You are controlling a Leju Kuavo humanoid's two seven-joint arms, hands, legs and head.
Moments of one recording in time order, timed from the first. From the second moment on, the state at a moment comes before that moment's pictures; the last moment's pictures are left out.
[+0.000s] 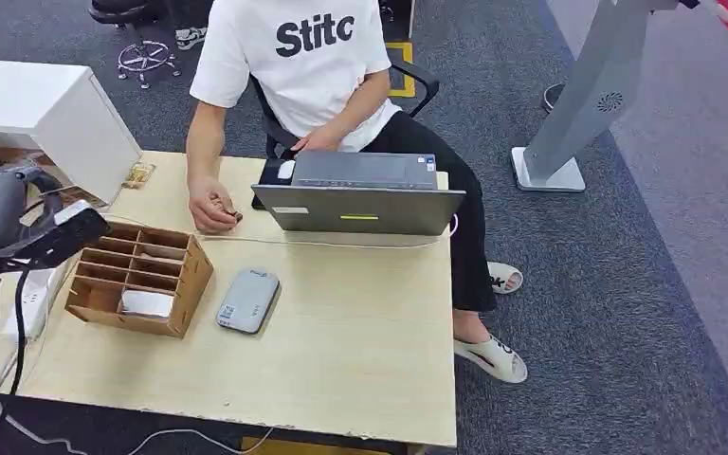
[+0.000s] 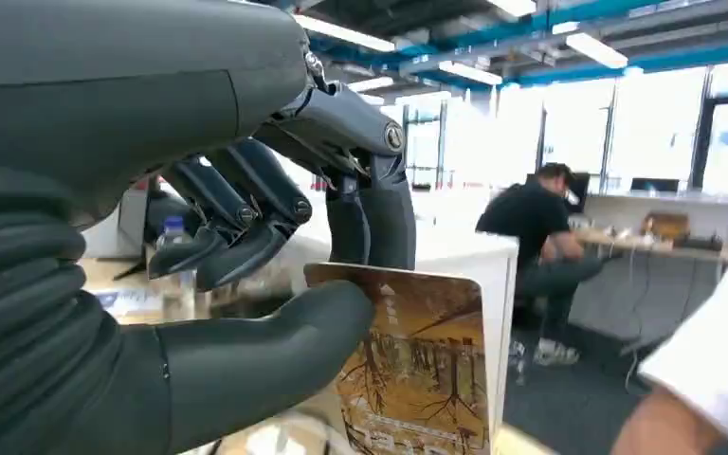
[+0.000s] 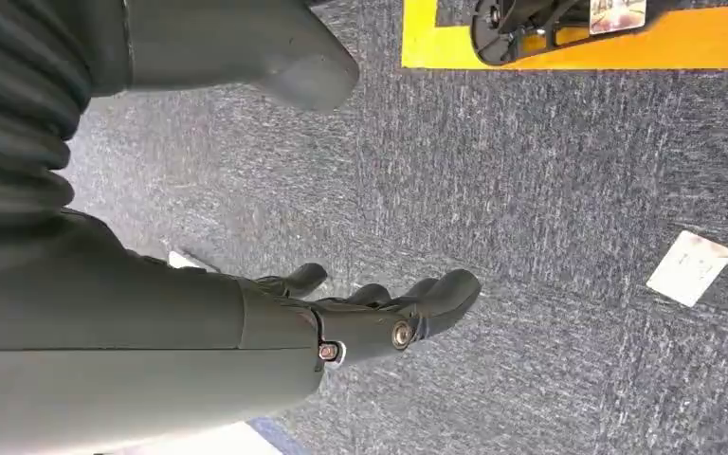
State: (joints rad) left arm -0.62 0.41 -0.24 -1.32 -0.88 -0.05 -0.02; right arm -0.09 0.22 -0.98 -0.21 1.06 -0.35 0.04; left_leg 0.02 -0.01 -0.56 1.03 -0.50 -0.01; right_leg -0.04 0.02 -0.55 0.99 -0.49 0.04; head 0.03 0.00
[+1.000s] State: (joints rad) left arm -0.88 0.36 -0.23 -1.10 -0.96 0.05 0.02; right arm -0.09 0.22 -0.98 -0.21 1.09 -0.36 0.05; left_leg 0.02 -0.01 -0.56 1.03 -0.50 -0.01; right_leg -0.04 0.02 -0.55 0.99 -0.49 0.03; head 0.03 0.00
